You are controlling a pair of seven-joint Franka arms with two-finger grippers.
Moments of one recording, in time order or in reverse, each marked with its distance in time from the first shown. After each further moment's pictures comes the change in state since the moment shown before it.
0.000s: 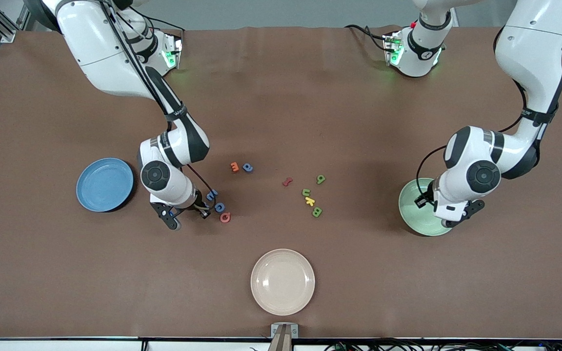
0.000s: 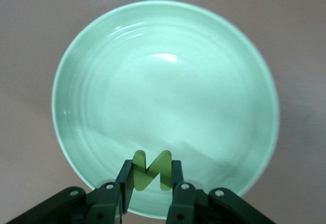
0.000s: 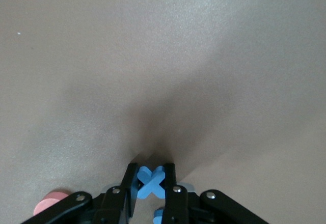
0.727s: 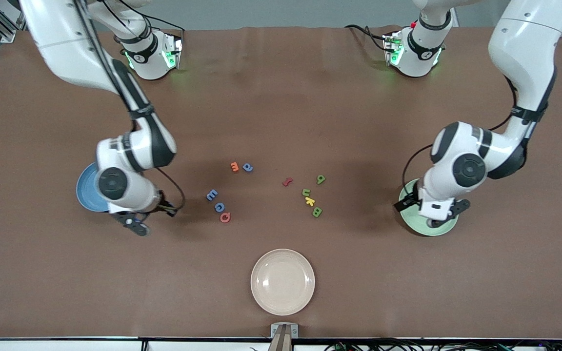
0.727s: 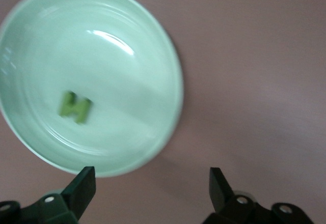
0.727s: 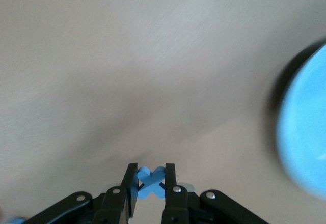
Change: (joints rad) left arm -0.067 0.004 -0.120 0.079 0.000 0.009 -0.223; right arm -0.193 -0.159 -0.022 -0.017 -0.071 -0.243 -0.506
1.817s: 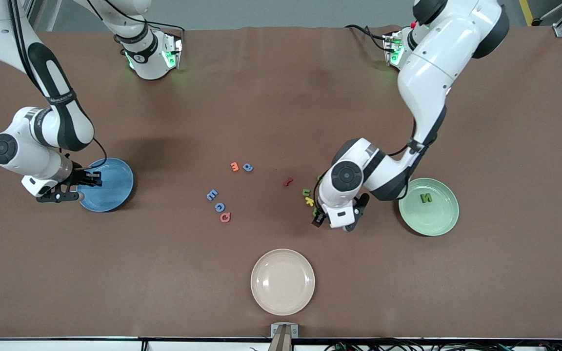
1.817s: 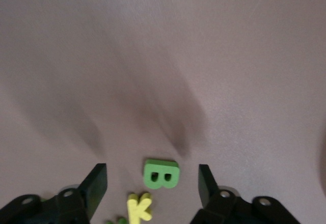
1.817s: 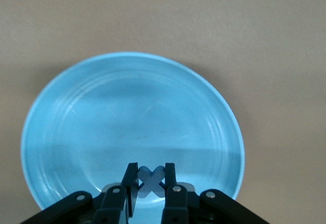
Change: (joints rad) left arm -0.470 0.378 0.140 0.471 0.000 0.005 -0.718; right arm -0.388 -0.150 0.000 -0.375 -0.001 0.239 -0.902
